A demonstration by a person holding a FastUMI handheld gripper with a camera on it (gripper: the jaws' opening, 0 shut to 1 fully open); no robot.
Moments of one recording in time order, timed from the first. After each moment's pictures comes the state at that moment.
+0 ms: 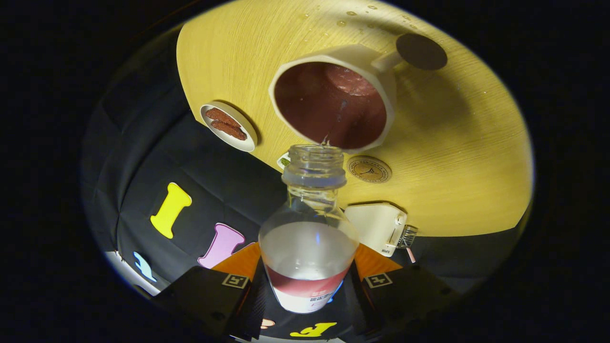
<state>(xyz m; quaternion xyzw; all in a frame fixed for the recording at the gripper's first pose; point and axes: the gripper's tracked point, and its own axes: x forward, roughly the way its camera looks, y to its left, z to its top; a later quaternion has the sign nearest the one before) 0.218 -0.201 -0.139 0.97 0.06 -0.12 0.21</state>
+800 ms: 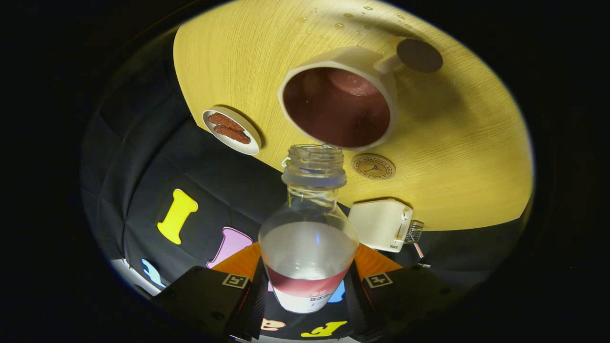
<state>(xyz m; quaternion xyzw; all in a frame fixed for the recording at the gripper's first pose) 0.215 -0.214 -0.133 0.97 0.05 -0.13 0.19</state>
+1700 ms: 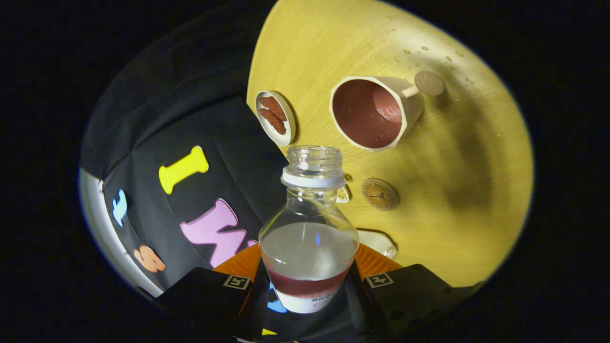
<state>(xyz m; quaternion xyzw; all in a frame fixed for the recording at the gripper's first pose) 0.199 -0.171 -0.119 0.87 0.02 -0.17 0.47</state>
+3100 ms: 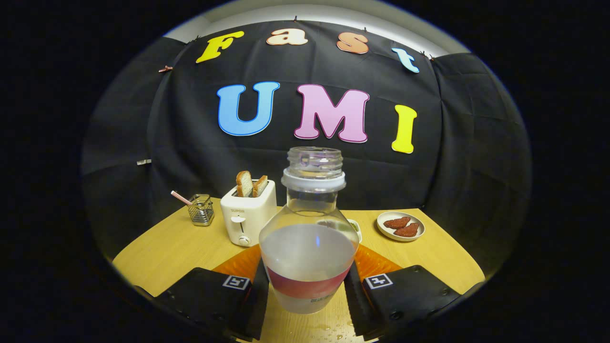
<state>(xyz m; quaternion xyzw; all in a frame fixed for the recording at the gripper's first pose) 0.192 -0.080 -0.086 0.01 0.04 -0.08 1.00</state>
